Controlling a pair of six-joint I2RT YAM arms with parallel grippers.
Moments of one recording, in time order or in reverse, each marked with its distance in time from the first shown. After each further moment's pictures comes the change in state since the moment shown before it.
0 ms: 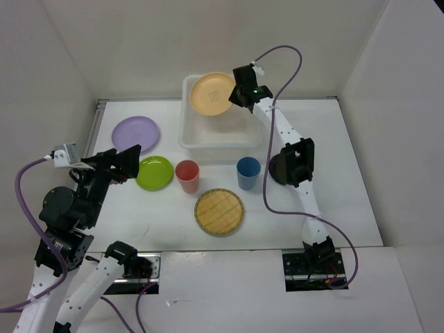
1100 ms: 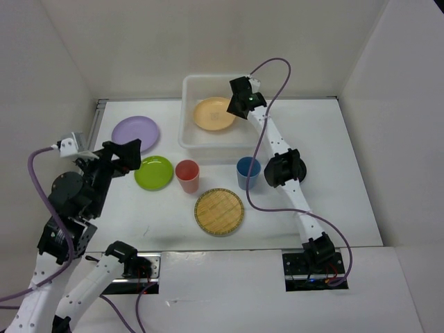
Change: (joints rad) left arm 0.000 0.052 0.008 -0.023 -0.052 0.011; right arm -0.011 0.450 0.639 -0.359 0.033 -0.045
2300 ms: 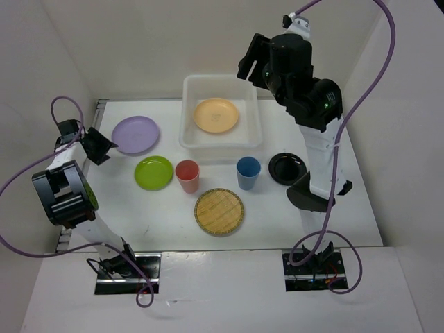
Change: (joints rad) left arm 0.856 1.233 0.229 0.040 0.594 -0.089; right arm 0.267 -0.829 0.039 -0.306 0.211 -0.132
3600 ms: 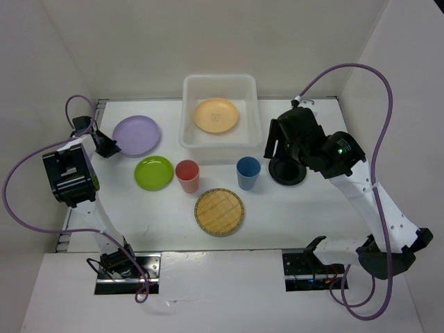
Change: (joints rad) left arm -0.066 0.306 0.185 0.059 -0.086 -0.058; right arm 0.005 -0.819 -1.471 0.082 -0.093 0.115
